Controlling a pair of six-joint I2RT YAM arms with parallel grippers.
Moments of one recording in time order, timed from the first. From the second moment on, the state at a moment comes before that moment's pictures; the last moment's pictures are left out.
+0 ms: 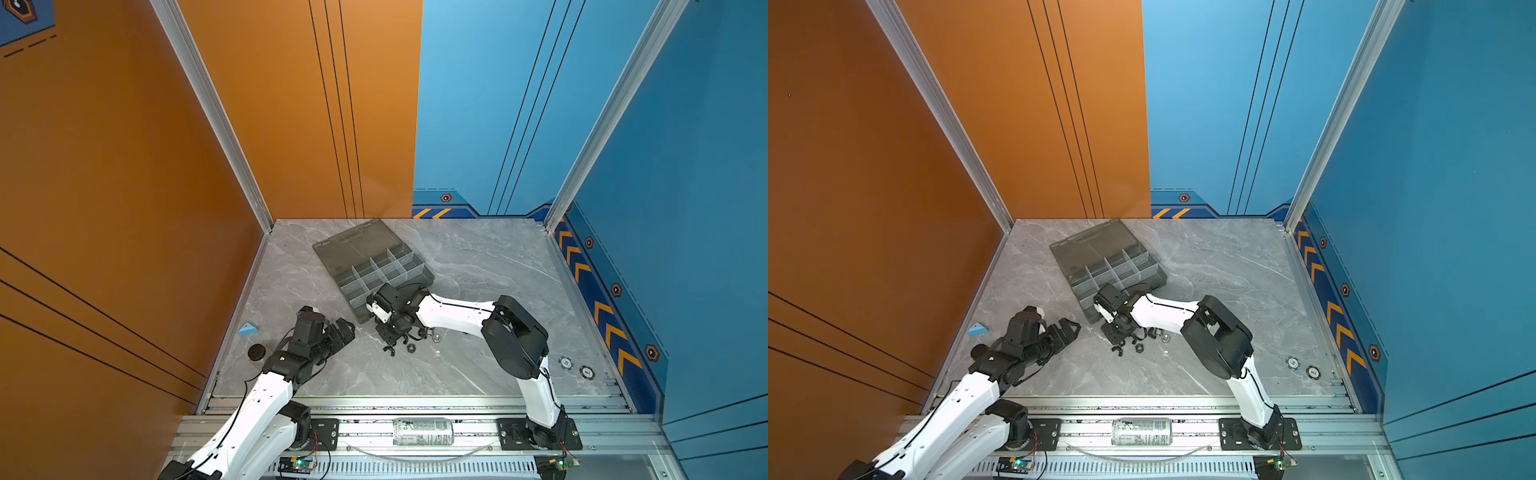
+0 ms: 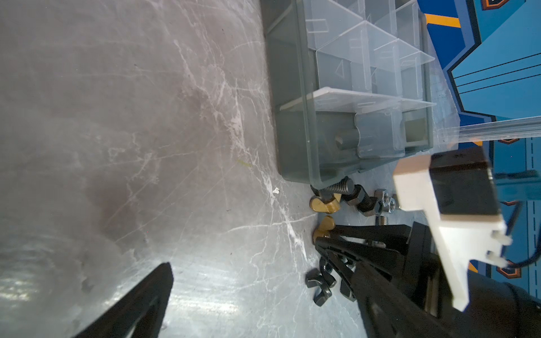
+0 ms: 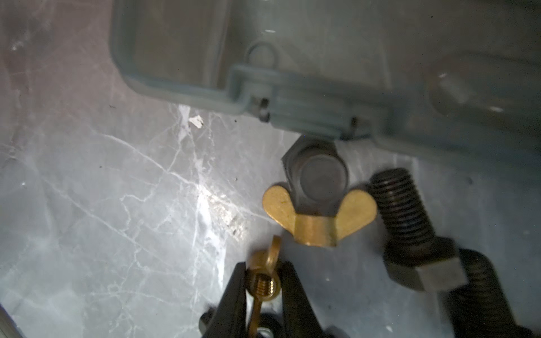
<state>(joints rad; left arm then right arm) -0.28 0.79 0.38 -0.38 0.11 -0.91 0.94 2.09 1.48 -0.57 -0.10 0.19</state>
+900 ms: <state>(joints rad) -0.28 0.79 0.38 -0.38 0.11 -0.91 0.85 1.99 1.64 -0.62 -0.26 0.13</state>
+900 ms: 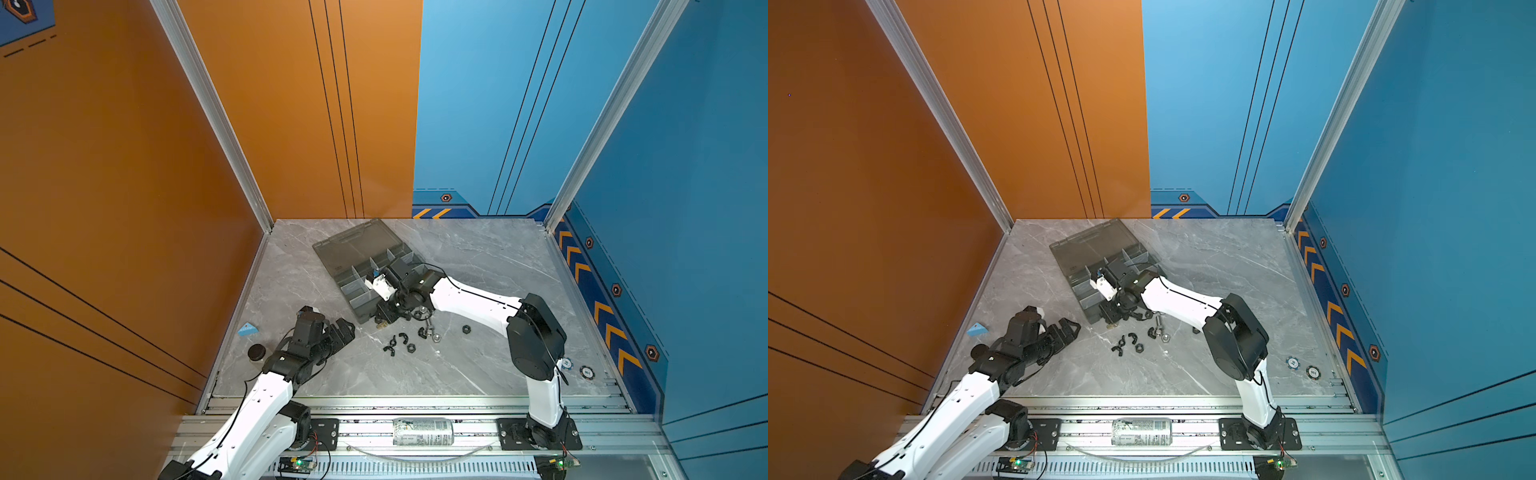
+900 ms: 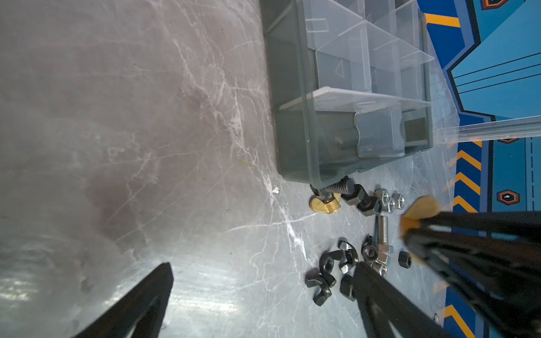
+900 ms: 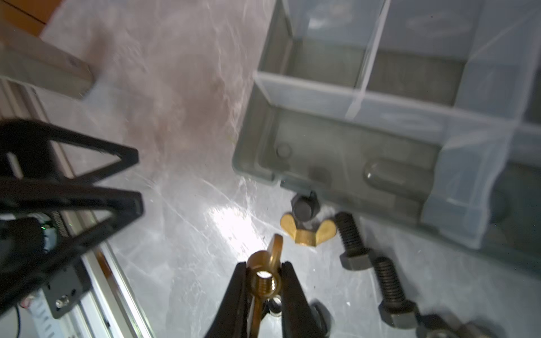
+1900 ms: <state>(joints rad) -0.25 0.79 0.38 -0.37 0.14 -0.90 0.81 2.45 2.26 -0.73 -0.24 0.13</state>
